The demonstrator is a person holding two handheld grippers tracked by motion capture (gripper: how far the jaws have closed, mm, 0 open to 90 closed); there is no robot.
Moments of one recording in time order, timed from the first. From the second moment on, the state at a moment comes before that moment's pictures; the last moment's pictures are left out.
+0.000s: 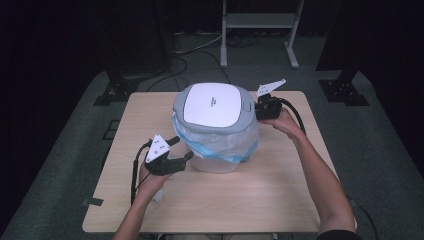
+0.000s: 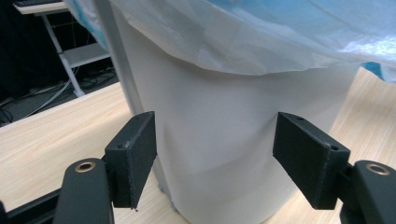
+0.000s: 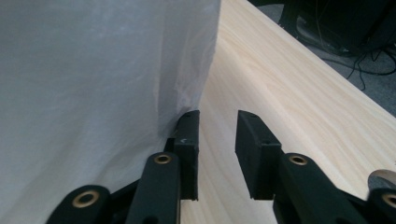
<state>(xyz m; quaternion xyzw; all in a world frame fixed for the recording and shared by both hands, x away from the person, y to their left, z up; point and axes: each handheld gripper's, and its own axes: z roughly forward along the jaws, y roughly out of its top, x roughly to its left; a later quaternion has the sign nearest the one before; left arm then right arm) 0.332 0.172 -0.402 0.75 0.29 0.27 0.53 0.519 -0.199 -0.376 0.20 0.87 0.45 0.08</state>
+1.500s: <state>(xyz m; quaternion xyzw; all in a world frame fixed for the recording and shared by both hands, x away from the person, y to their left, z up) 0.406 0.193 -0.396 0.72 0.35 0.29 0.52 0.506 -0.204 -0.382 0.25 0.85 0.45 0.14</state>
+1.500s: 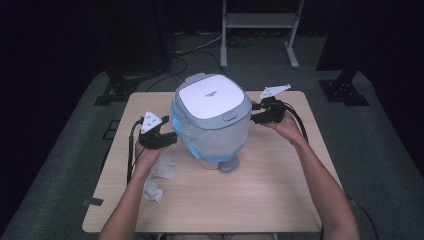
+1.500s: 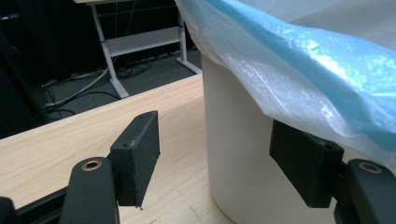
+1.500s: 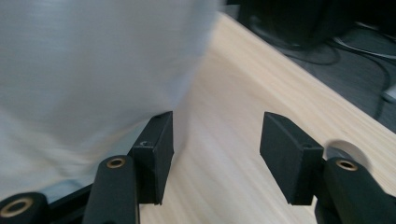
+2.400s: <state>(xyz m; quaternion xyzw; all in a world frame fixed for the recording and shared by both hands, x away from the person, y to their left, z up) 0.417 0.164 -0.396 0.74 0.31 0.25 0.55 0.415 -0.230 -0.380 0.19 0.87 0.44 0.12</state>
